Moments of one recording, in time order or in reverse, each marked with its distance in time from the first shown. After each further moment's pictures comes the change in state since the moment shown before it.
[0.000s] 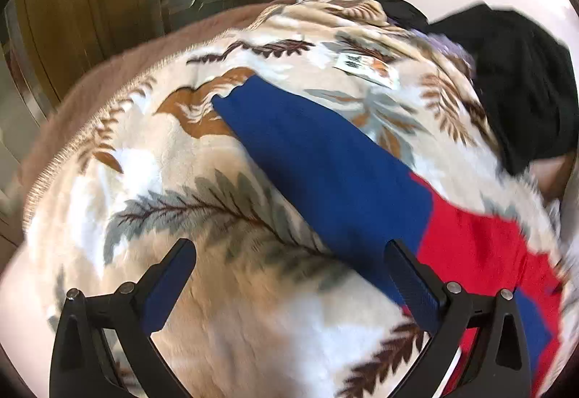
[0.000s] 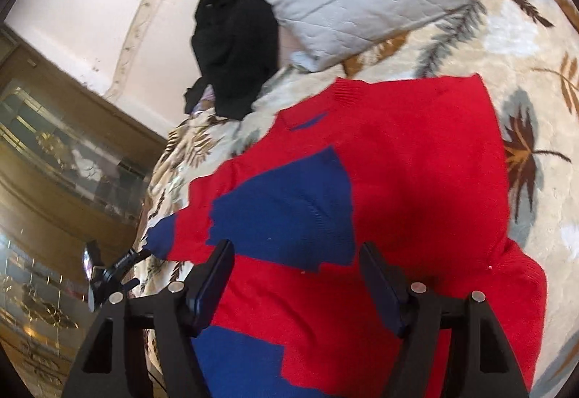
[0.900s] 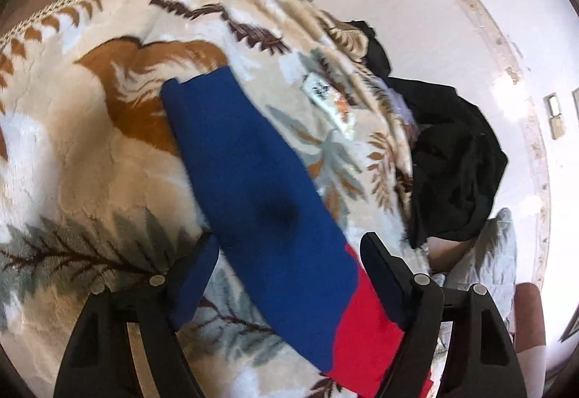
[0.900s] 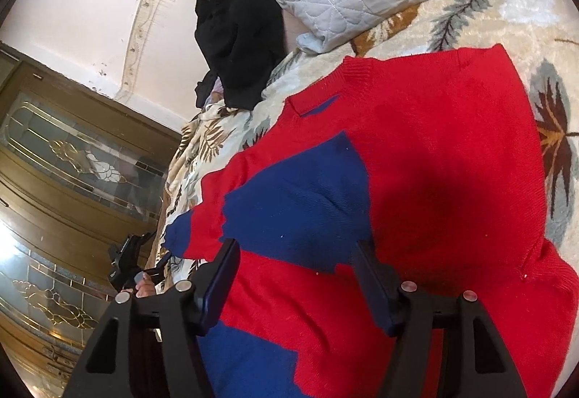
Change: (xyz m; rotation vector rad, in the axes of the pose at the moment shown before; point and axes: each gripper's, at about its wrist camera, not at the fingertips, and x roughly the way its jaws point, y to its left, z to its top) left arm 0.053 0.047 0.038 -0.302 0.058 -0.494; right arm 0.024 -0.014 0.006 0.053 0.067 0.093
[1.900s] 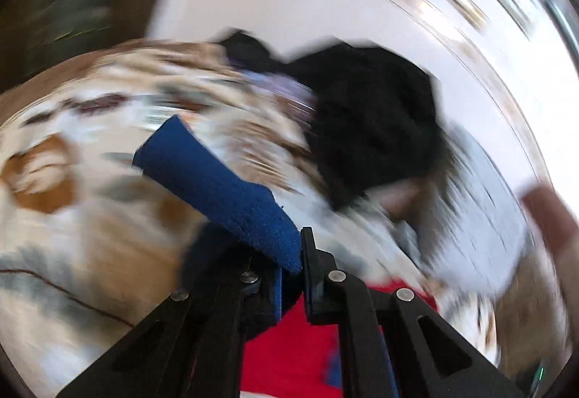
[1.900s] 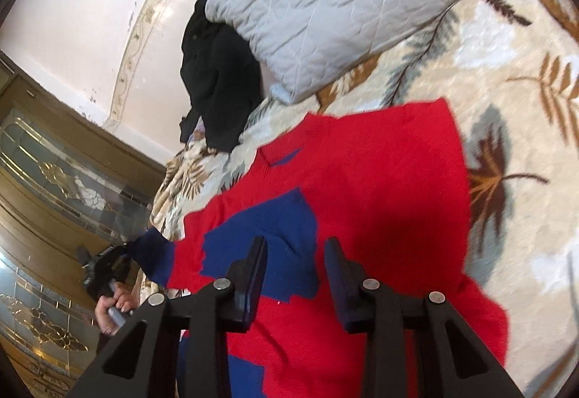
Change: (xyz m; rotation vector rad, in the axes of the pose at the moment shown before) left arm 0.001 -0.193 -0.095 0.523 -0.044 -0.090; right arm -0.046 -0.021 0.018 0.013 -0.159 -0.077
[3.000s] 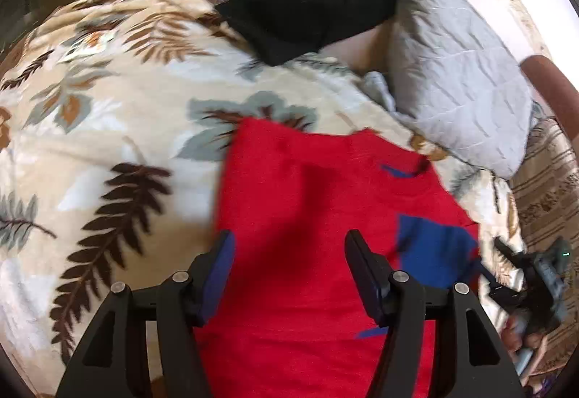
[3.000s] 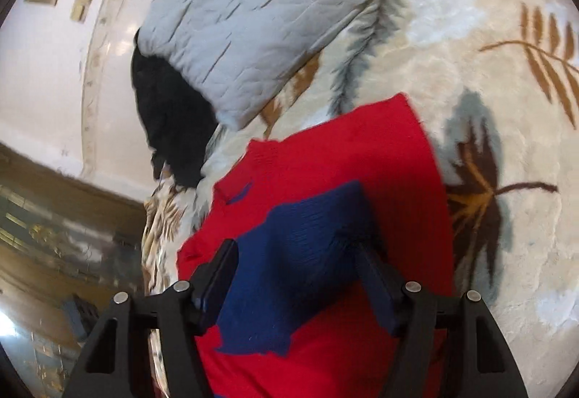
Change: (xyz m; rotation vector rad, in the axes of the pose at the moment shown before) left arm 0.050 -0.056 -0.075 0.162 0.359 0.083; right arm 0.032 -0.044 0.032 0.219 -0.018 -0.038
